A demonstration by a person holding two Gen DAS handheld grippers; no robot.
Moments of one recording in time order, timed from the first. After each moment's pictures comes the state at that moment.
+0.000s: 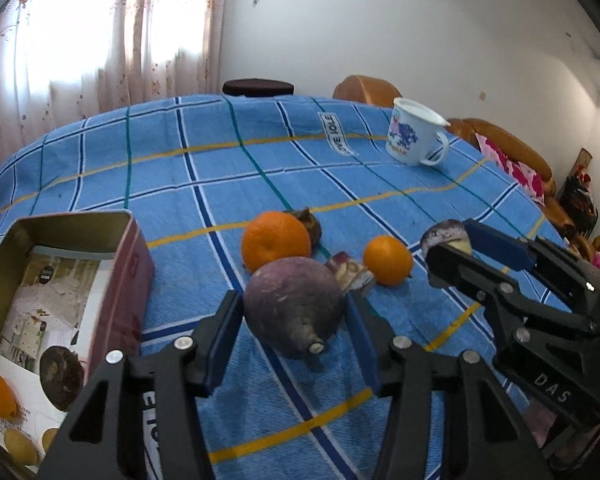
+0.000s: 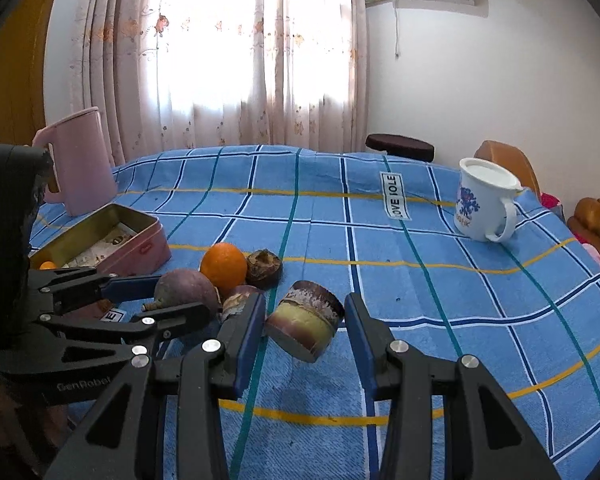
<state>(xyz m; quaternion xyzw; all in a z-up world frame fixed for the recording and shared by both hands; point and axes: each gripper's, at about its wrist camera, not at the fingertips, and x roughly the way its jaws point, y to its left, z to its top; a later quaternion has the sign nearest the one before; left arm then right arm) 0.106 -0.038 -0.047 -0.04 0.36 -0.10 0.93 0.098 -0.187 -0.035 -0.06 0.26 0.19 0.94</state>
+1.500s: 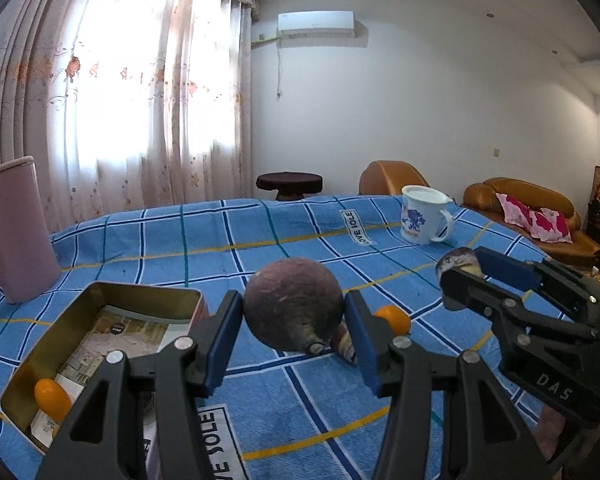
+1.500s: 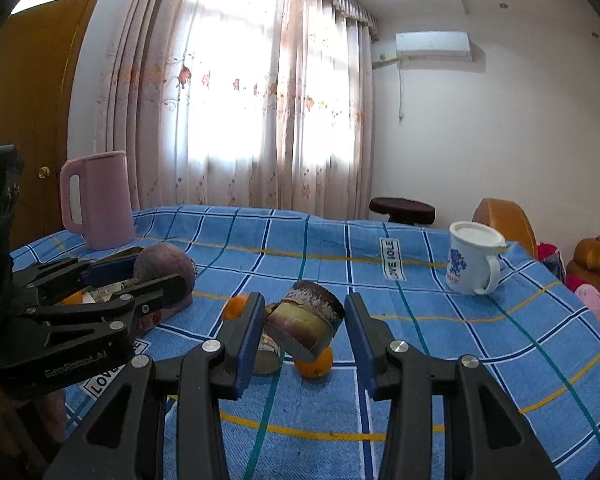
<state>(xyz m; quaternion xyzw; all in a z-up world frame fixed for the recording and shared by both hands) 0.048 -0.034 -0.013 -0.01 0.19 -0.04 0.98 0.058 -0.195 -0.017 -0.06 0.14 0.21 0.97</state>
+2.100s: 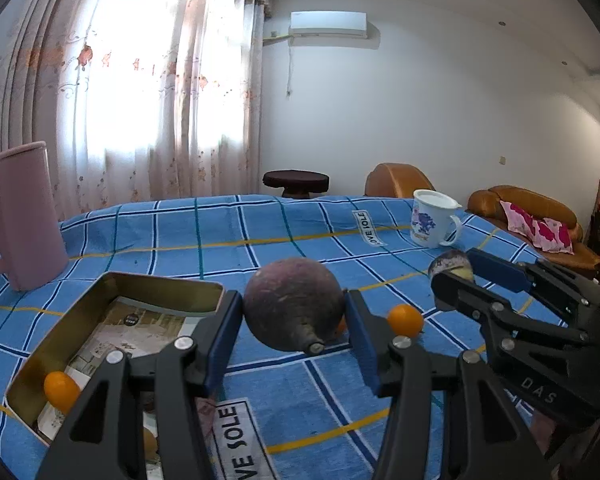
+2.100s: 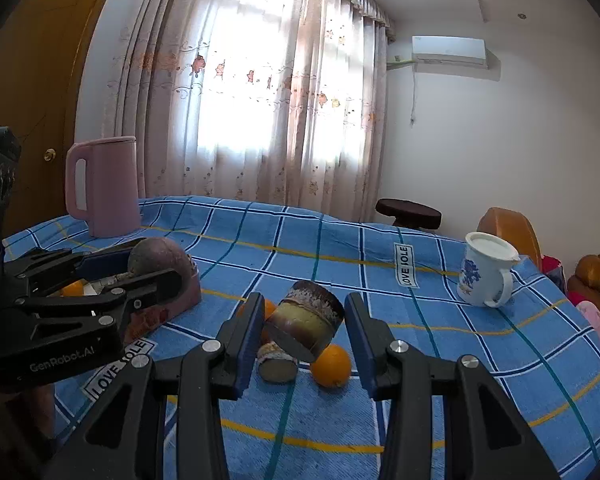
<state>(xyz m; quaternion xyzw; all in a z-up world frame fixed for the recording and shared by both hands) 0.046 -0.012 -0.013 -0.03 0.19 -0.03 0.98 0.066 -0.169 -0.018 -0.09 0.15 0.22 0.96</state>
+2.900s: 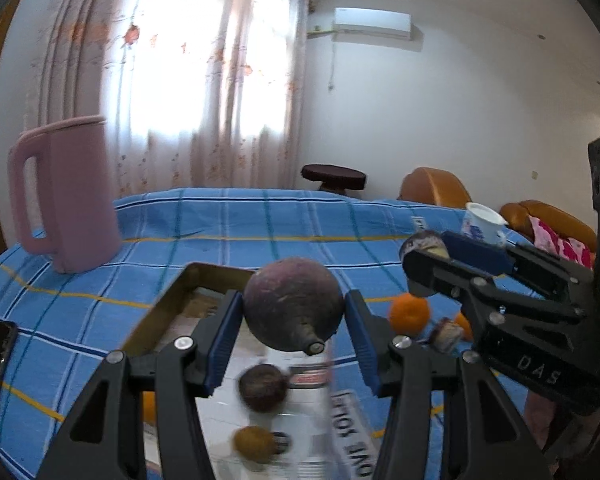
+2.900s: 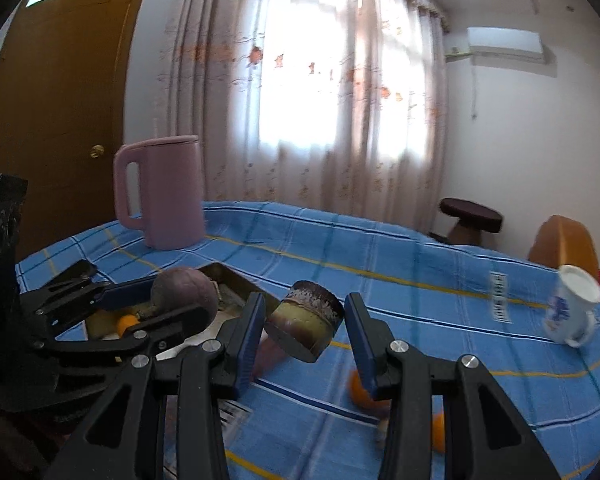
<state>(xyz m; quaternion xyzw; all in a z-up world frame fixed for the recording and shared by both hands) 0.036 0.070 -0.008 -0.07 0.21 0.04 0.97 0.091 -0.065 0.000 -0.09 0.18 0.34 0.92</state>
